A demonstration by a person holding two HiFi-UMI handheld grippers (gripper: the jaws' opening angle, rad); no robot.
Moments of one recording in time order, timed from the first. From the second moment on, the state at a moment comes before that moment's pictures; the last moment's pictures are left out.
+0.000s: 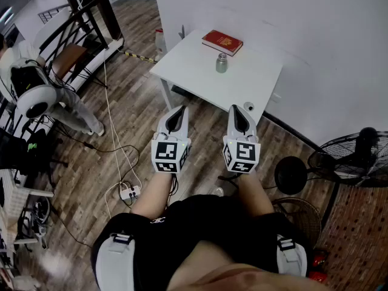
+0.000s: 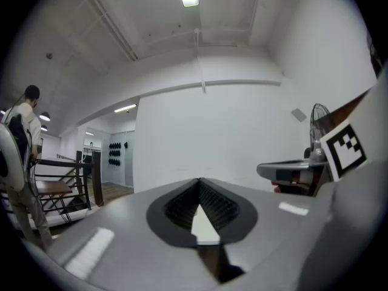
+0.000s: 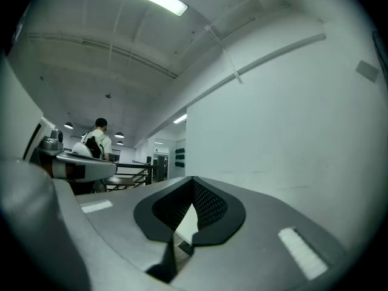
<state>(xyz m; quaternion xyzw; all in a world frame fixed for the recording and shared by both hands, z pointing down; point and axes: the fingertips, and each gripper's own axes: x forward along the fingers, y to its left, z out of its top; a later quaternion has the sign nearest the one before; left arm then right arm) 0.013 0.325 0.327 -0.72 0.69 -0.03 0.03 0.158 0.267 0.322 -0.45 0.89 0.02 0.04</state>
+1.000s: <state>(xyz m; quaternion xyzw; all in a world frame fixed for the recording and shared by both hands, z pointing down) 0.033 0.261 0.347 -0.69 0.72 -0.02 0.00 0.183 0.191 0.328 -0.42 0.90 0.02 0.04</state>
